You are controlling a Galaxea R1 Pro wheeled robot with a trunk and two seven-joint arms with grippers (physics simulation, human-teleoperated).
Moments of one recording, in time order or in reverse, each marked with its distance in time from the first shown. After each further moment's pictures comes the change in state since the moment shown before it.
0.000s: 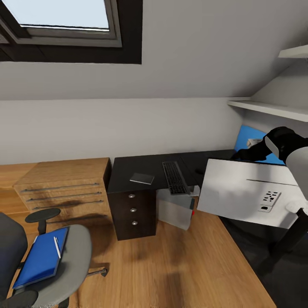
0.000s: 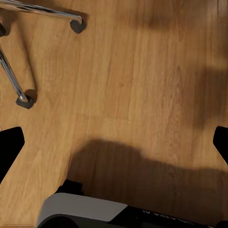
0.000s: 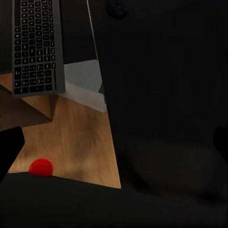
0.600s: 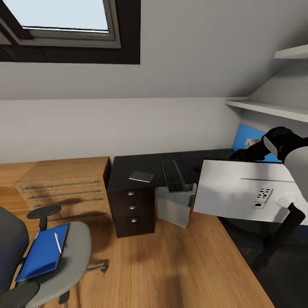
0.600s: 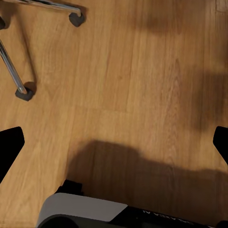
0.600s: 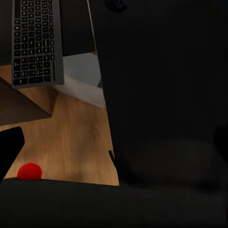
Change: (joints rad) left arm 0.000 0.000 0.000 0.000 -0.001 0.000 0.000; right arm 0.000 0.008 0.003 0.001 0.000 0.000 0.002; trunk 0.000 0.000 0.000
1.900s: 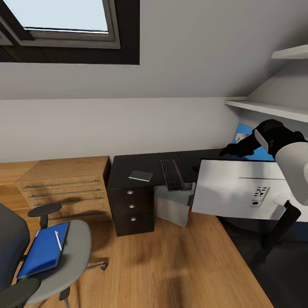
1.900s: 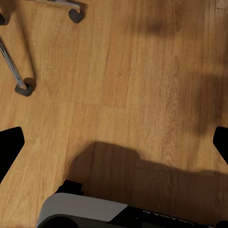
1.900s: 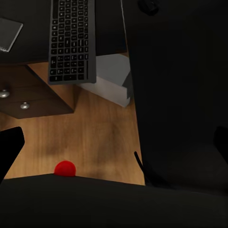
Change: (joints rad) left arm 0.000 0.000 -0.001 0.000 0.001 0.000 0.000; right arm 0.000 0.057 0.001 -0.098 -0.005 0.110 0.061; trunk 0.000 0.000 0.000
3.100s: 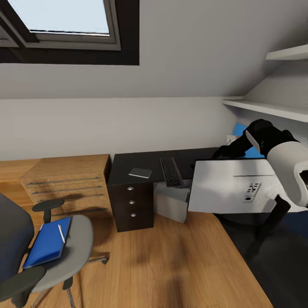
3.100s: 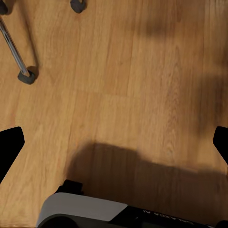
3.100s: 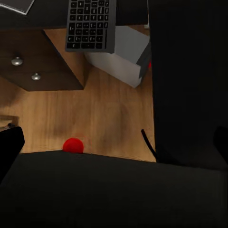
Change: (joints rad) left arm 0.000 0.000 0.001 0.000 0.000 0.001 0.000; right arm 0.000 0.041 0.099 -0.001 -0.002 0.045 0.092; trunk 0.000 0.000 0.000
